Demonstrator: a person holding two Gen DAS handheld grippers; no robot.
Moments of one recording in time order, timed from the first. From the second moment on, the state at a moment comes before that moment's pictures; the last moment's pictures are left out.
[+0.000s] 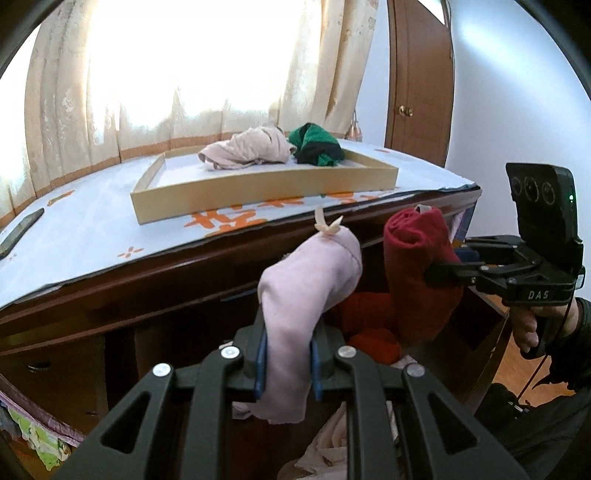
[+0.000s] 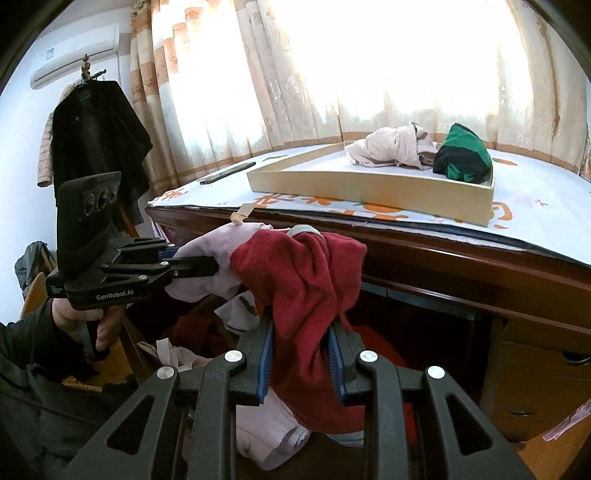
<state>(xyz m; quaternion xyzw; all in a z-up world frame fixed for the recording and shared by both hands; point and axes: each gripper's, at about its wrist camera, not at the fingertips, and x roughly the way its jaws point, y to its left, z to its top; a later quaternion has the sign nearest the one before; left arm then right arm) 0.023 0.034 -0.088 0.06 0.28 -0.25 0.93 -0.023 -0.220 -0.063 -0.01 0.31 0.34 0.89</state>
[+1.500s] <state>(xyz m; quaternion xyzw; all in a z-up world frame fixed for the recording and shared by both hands) 0.001 0.065 -0.032 -0.01 0.17 -0.25 0.95 -0.030 -0.201 -0.016 0.03 0.24 0.40 0.89</state>
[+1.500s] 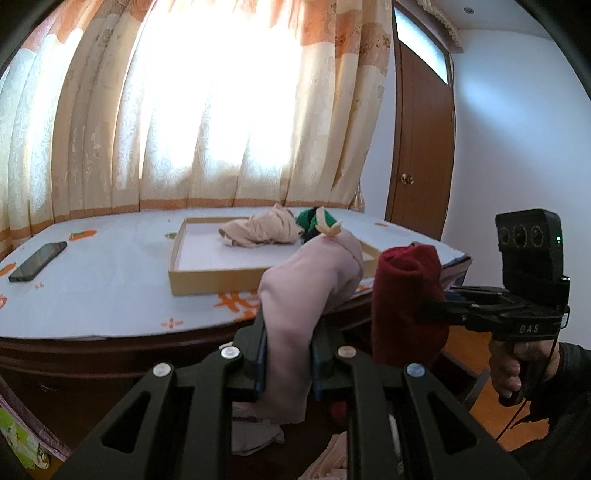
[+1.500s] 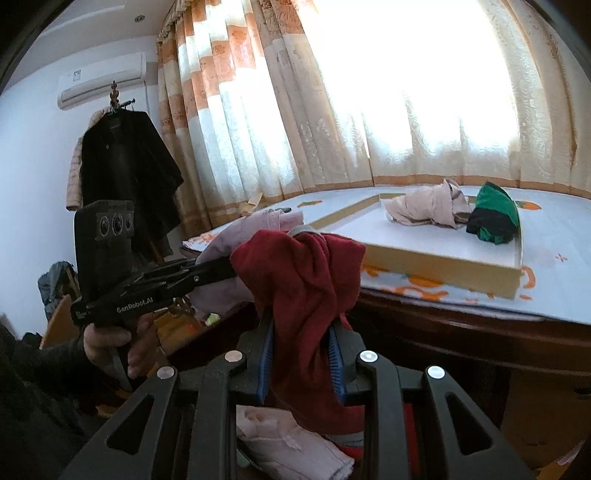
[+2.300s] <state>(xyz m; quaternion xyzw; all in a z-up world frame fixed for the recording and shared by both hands) 0.034 0.064 0.021 -0.02 0.16 -0.22 0.96 0.005 -0.198 0.039 0.08 0.24 0.39 0.89</state>
